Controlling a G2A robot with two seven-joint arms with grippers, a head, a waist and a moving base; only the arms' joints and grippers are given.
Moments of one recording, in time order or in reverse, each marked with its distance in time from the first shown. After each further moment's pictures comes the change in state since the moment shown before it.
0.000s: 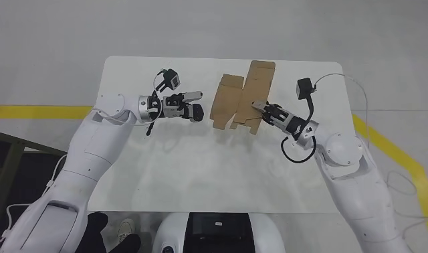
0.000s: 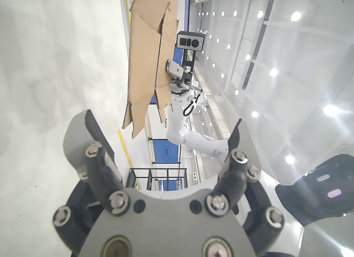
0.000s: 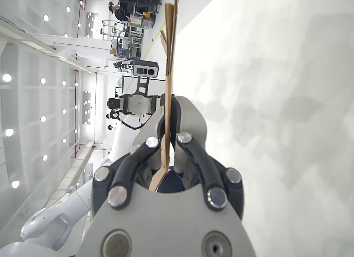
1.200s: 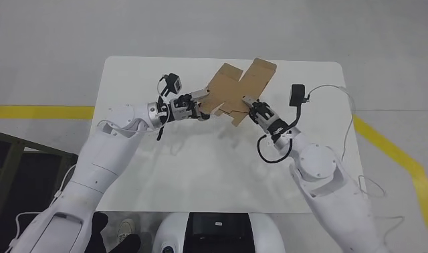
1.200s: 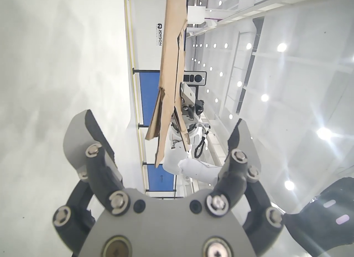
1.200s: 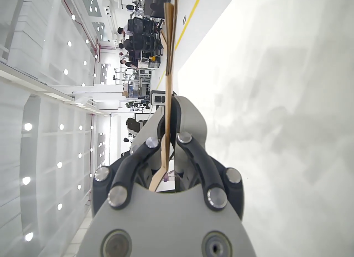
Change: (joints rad) left arm 0.109 -0.018 -0.018 -0.113 0.028 0.022 0.253; right arm -0.042 -0.058 -0.157 -0.139 0.039 0.171 -0.451
